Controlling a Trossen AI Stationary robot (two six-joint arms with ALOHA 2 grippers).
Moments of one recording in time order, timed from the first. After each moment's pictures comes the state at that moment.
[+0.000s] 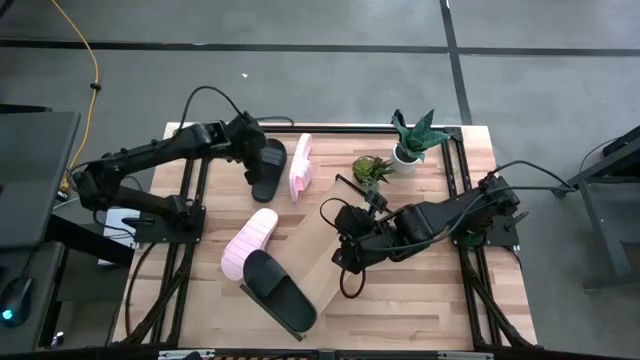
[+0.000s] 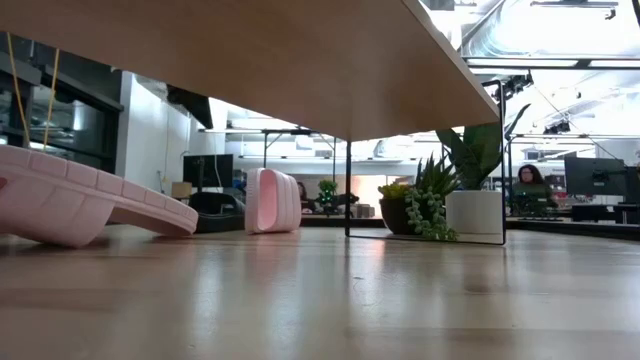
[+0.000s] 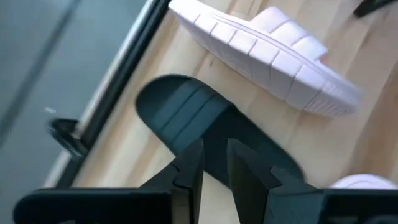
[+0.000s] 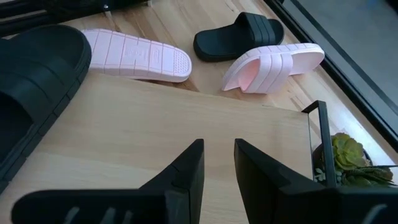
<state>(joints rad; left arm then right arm) 0.61 1.23 1.05 -0.86 -0.21 0.12 0.43 1.83 1.98 -1.24 0.65 0.73</state>
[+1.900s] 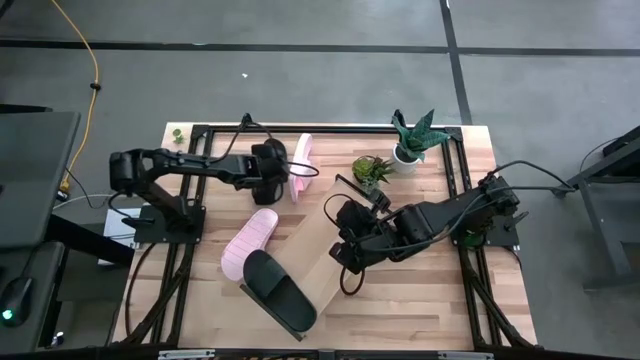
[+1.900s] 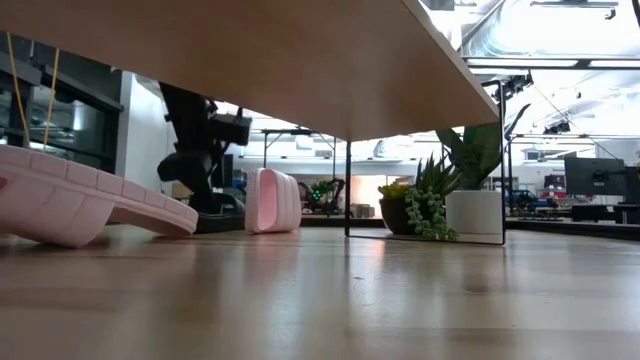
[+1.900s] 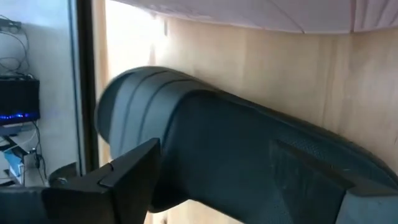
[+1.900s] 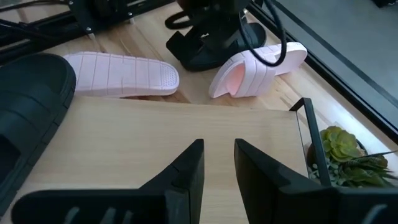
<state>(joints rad) 0.43 1.53 0.83 -0.51 -0.47 0.39 0.43 1.83 1.98 -1.25 0.71 0.84</state>
